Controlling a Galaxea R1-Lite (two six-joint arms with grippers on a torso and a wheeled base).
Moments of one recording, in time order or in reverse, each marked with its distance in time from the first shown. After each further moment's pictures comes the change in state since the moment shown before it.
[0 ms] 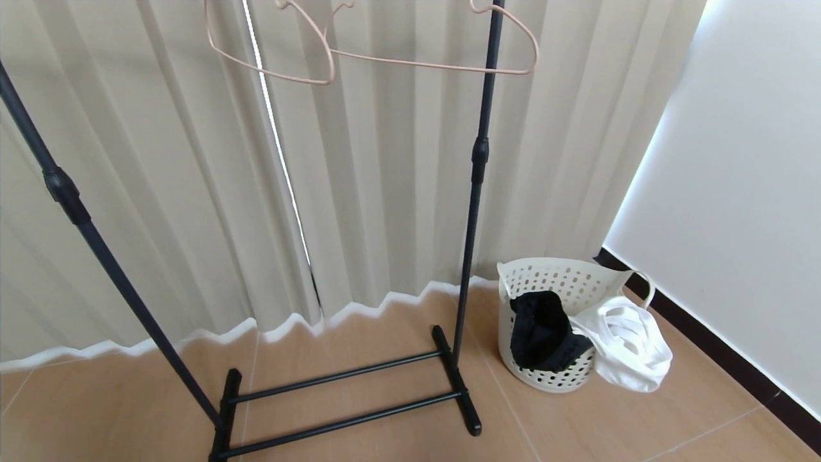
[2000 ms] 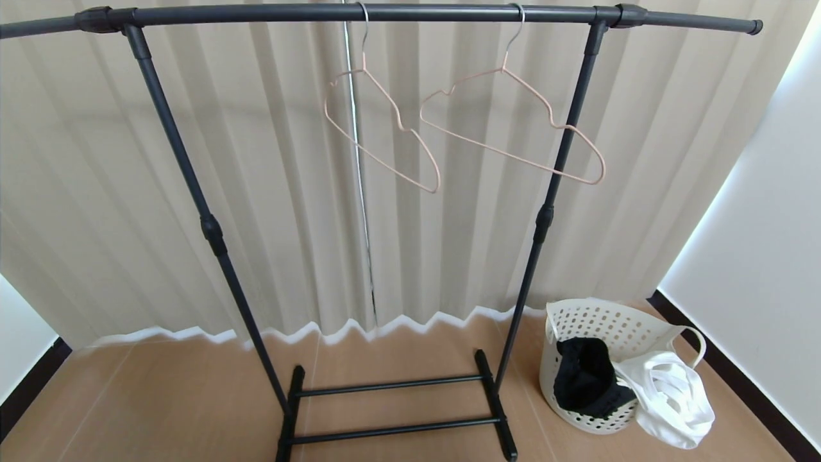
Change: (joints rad) left arm -0.001 0.000 0.000 0.001 -0.001 0.000; right arm 0.000 0.000 0.000 0.001 0.001 0.002
